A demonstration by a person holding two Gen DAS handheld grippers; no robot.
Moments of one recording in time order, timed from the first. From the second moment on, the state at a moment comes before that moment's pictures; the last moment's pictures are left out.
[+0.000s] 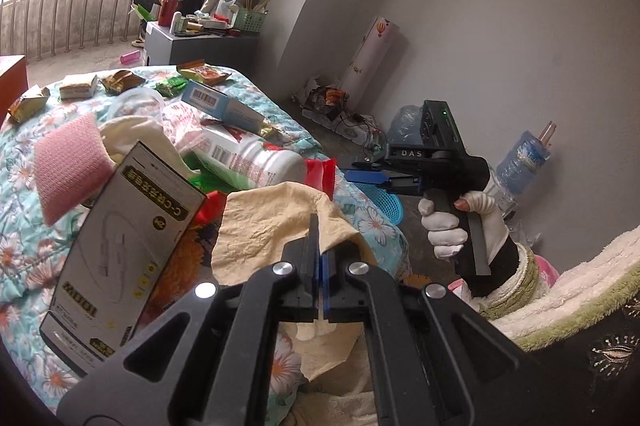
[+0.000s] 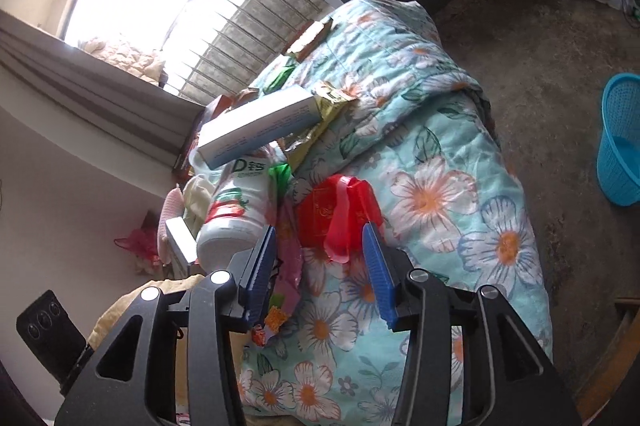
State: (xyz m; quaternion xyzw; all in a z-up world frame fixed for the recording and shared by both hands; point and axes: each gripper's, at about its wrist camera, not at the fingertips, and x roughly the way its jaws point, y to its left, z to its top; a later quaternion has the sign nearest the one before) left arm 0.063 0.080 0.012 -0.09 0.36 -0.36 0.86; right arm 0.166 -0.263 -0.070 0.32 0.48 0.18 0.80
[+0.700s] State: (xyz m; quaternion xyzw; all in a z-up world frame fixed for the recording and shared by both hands) left arm 0.098 0.008 -0.029 -0.13 0.39 -0.43 0.80; right arm 0.193 -0.284 -0.098 0.33 0.46 0.13 0.82
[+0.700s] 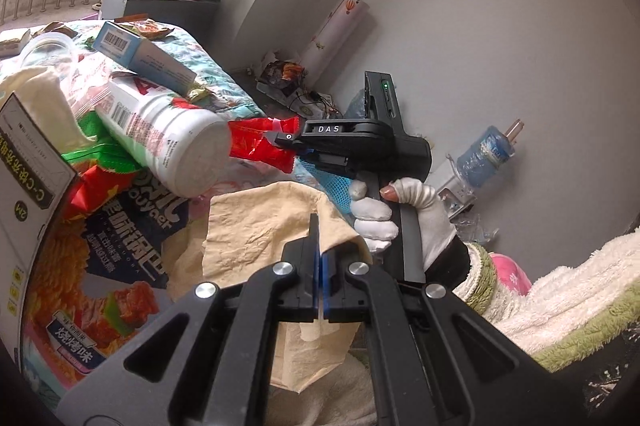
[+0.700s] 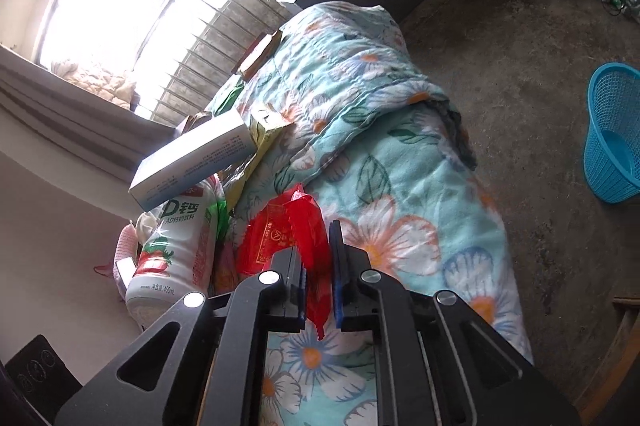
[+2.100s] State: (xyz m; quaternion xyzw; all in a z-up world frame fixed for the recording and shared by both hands) left arm 0.324 -0.565 -0.210 0.07 0.56 -0.45 0.69; right arm 0.179 -0.665 -0.245 0.43 0.40 -0.24 0.77
